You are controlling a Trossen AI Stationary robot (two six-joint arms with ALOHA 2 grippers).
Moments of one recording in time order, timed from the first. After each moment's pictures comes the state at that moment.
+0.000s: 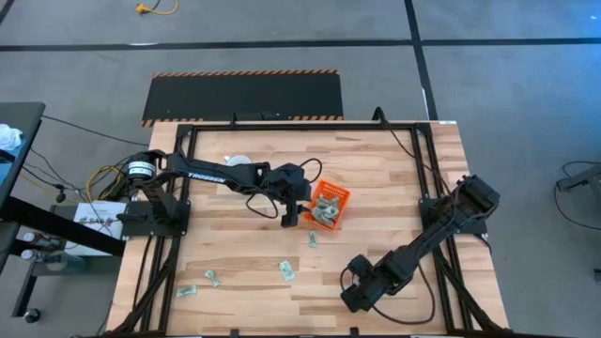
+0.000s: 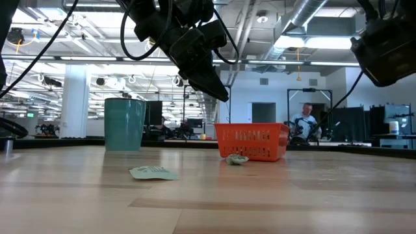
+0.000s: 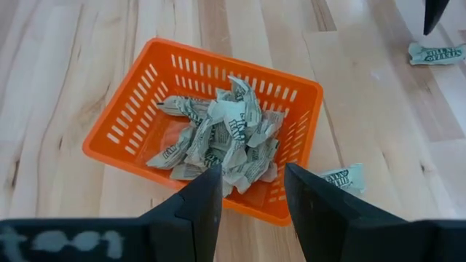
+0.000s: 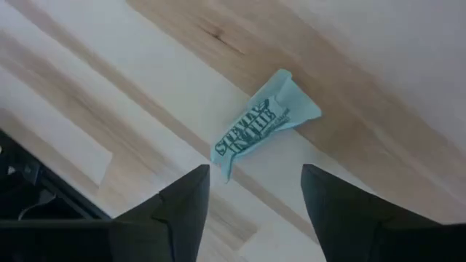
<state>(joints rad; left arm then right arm) 0.08 1.75 1.16 -0.17 0.15 0.13 0.72 1.81 1.07 -0.50 -0.02 1.64</state>
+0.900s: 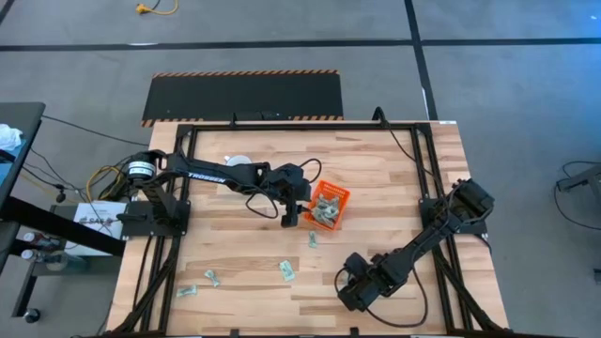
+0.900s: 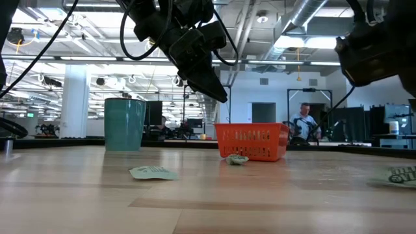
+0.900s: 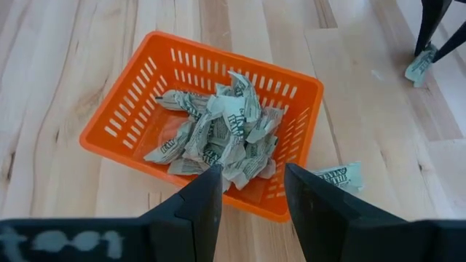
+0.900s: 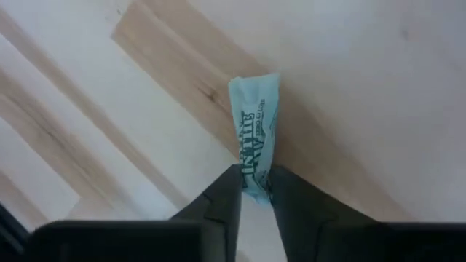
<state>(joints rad) 0.08 1.75 1.16 -0.18 0.15 0.11 0.70 1.87 1.10 -0.55 0.12 1.49</state>
